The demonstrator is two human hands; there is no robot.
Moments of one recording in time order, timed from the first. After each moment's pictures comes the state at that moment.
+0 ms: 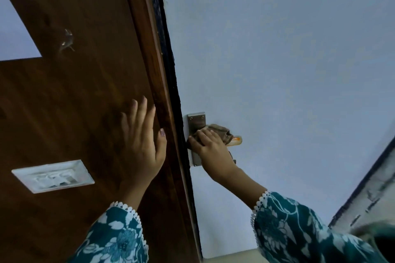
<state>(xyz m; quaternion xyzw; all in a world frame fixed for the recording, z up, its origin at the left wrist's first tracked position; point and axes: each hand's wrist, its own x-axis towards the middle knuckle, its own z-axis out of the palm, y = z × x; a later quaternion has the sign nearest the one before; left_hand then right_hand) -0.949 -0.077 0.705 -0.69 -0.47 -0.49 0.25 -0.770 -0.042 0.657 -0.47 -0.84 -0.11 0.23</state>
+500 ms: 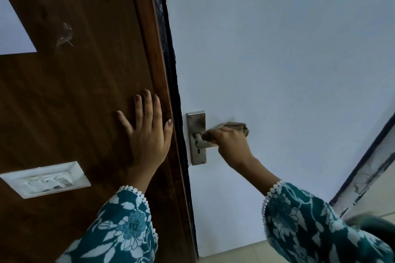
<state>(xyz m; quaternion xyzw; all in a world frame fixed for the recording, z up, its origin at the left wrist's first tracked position) -0.950 -0.035 0.698 -0.66 -0.53 -0.40 0.35 -0.736 -0.035 0.675 -0.50 -0.80 -0.08 0.32</state>
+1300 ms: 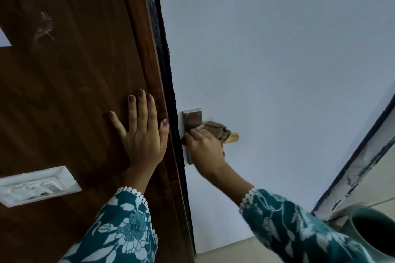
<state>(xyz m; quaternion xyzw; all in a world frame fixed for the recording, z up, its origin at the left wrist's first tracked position) -0.950 -0.020 0.684 -0.62 -0.50 -0.43 0.42 -0.795 -0.039 0.663 -0.50 -0.79 -0.15 0.30</state>
